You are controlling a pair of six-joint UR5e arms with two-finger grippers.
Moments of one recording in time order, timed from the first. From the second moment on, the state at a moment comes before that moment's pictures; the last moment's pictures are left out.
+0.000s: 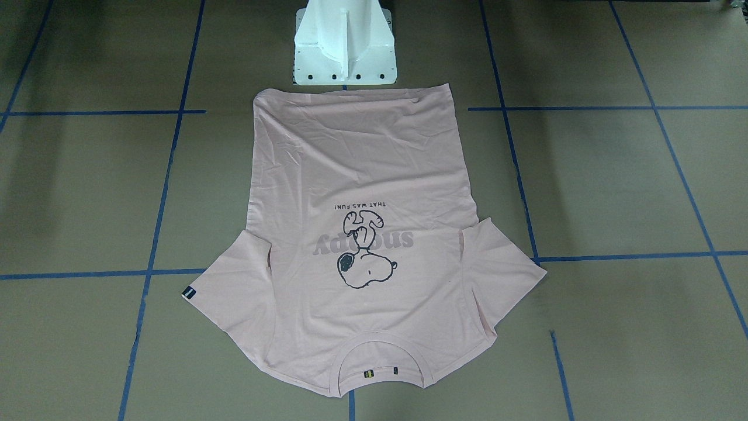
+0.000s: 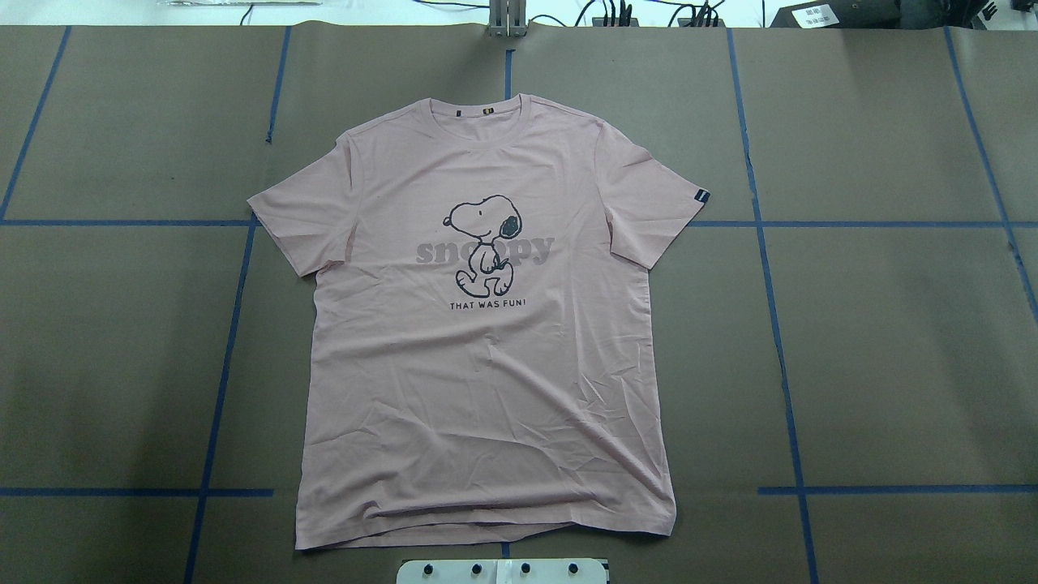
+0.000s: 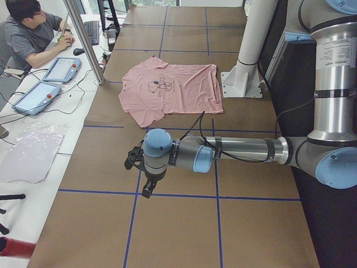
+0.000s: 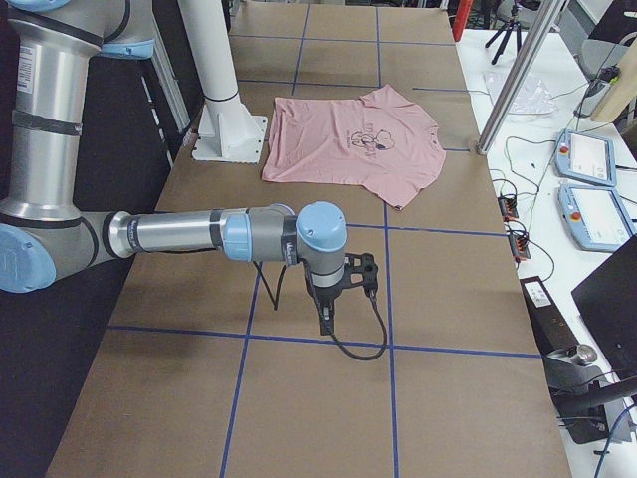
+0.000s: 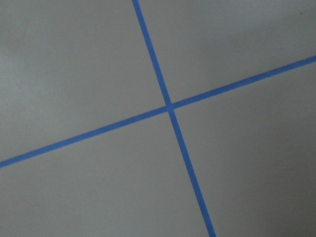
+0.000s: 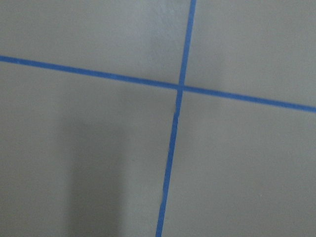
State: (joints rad) left arm -1.59 -1.49 -1.68 -1.80 -2.35 0.21; right arm 1.60 -1.70 1.91 -1.65 2.31 -0.10
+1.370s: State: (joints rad) left arm -1.47 -1.74 -1.66 -2.22 -2.36 -0.15; right arm 1.34 -1.29 1.68 -1.32 2.36 0.41
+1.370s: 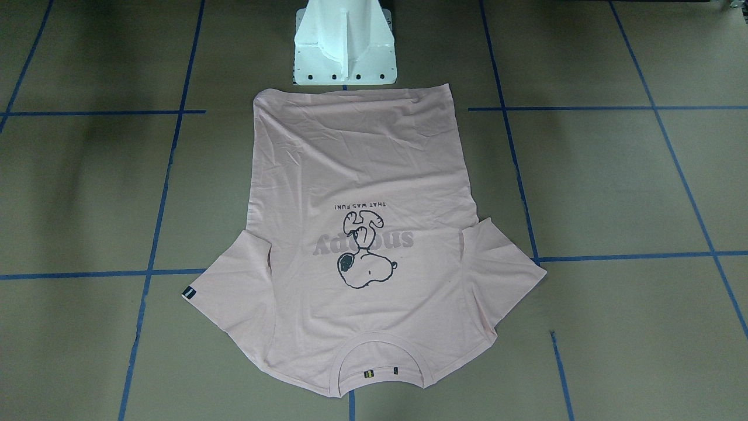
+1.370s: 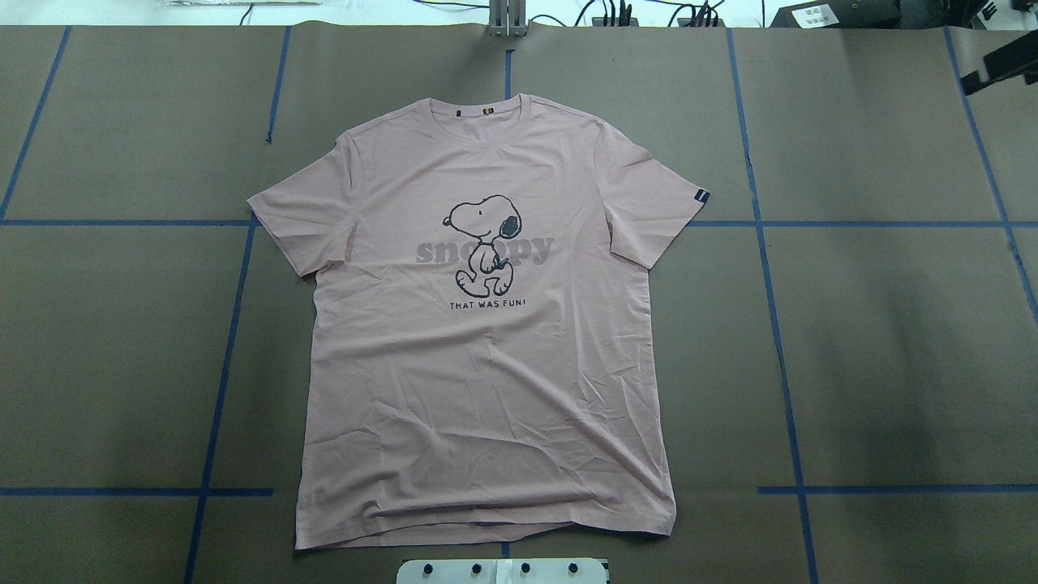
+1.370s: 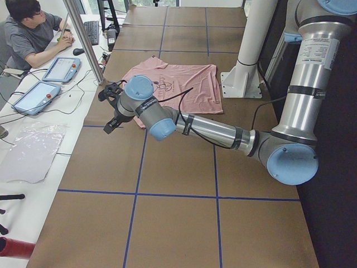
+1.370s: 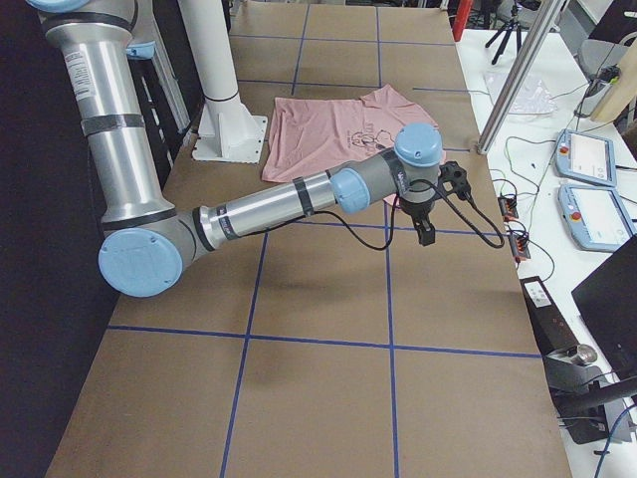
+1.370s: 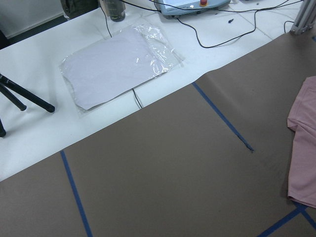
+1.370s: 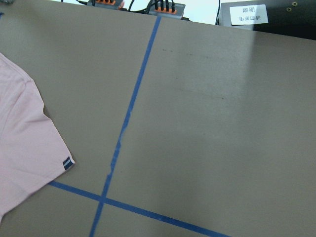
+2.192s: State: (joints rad) left arm -1.42 -1.74 -1.66 -2.24 -2.35 -0.16; right arm 0.87 -1.09 1.40 -0.91 1.81 1.12
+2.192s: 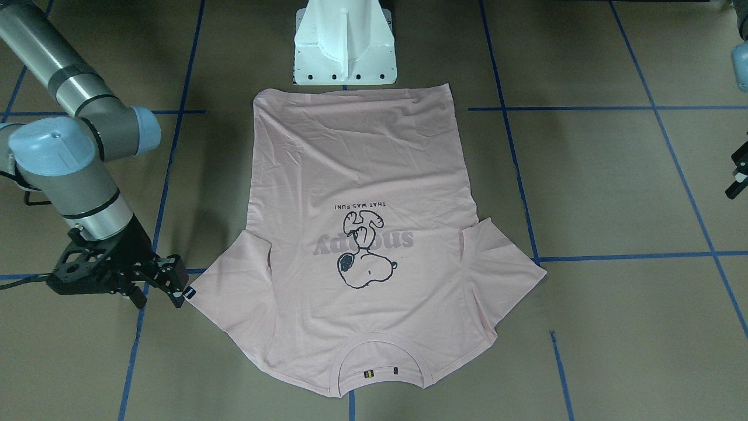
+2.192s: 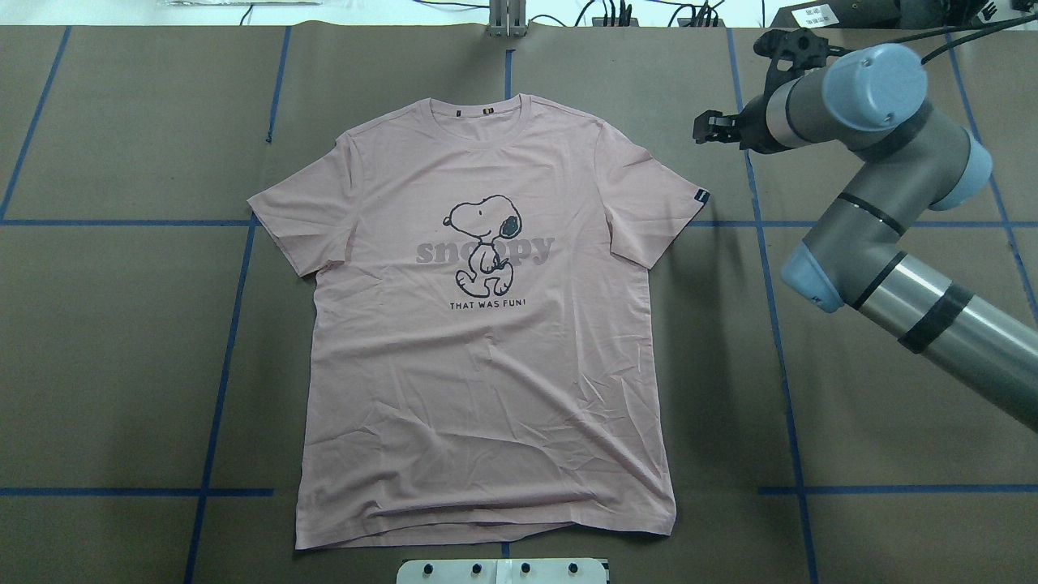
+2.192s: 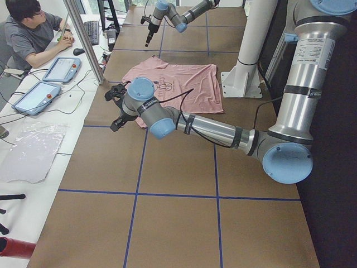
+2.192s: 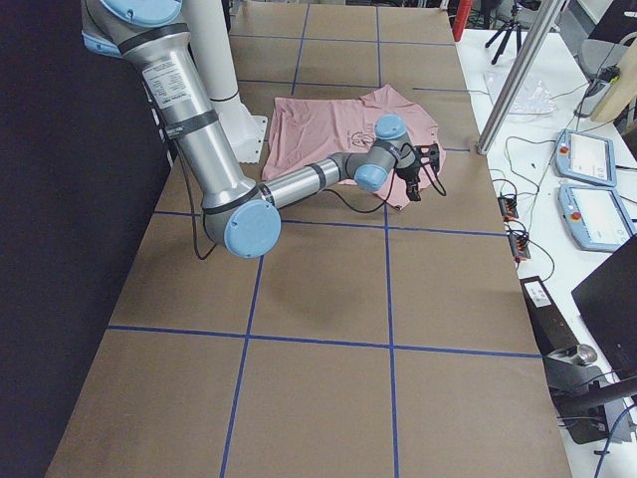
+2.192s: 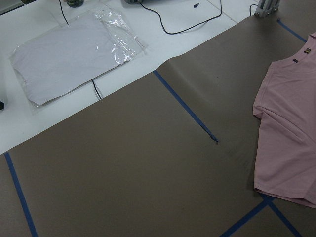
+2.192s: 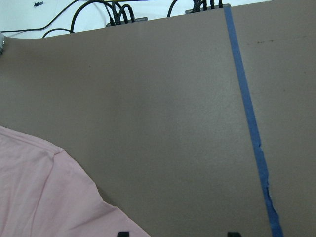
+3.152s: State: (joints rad) left arm -1.42 -1.73 -1.66 -2.24 -2.35 -0.15; right arm 0.77 -1.10 1.33 -0.89 1.70 1.15
